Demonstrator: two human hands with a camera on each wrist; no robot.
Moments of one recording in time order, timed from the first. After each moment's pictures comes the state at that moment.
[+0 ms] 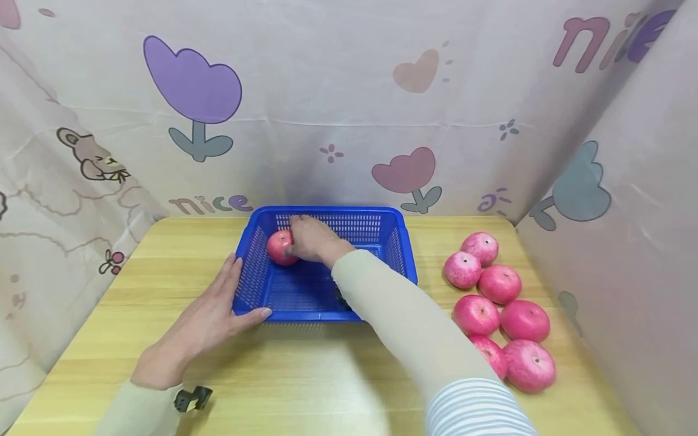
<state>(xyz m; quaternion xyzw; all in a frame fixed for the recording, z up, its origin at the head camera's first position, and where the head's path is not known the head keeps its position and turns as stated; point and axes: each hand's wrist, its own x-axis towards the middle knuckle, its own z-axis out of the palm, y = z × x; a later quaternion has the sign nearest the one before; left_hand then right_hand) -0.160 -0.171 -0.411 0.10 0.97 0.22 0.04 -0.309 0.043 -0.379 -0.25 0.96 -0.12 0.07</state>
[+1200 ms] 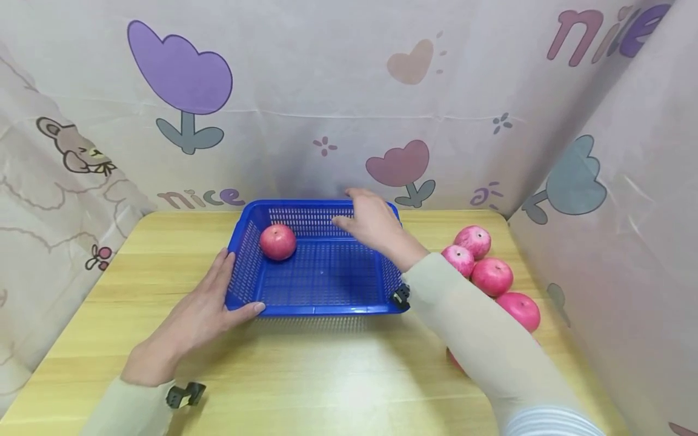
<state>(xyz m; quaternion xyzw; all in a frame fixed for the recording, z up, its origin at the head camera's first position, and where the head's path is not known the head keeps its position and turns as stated) -0.162 -0.173 -0.413 0.10 0.97 0.23 0.05 -0.278 0.157 -0.330 -0.14 0.96 -0.22 -0.02</state>
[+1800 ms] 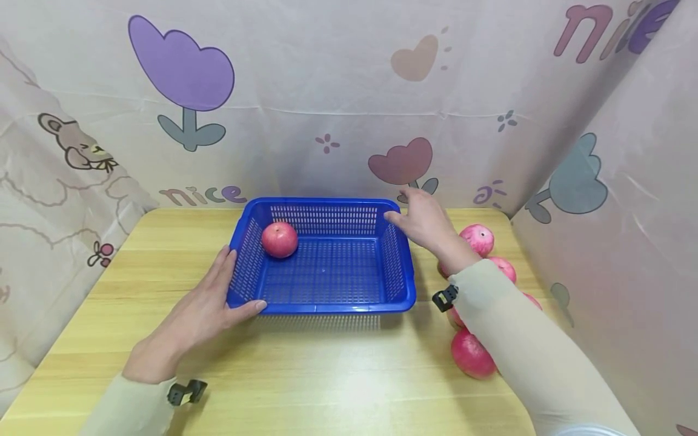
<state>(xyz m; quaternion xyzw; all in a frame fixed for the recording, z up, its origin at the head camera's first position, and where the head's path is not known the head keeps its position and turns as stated) -0.164 -0.173 -0.413 0.10 0.97 0.23 0.06 -0.273 0.237 -0.330 -0.06 0.97 -0.22 0.00</state>
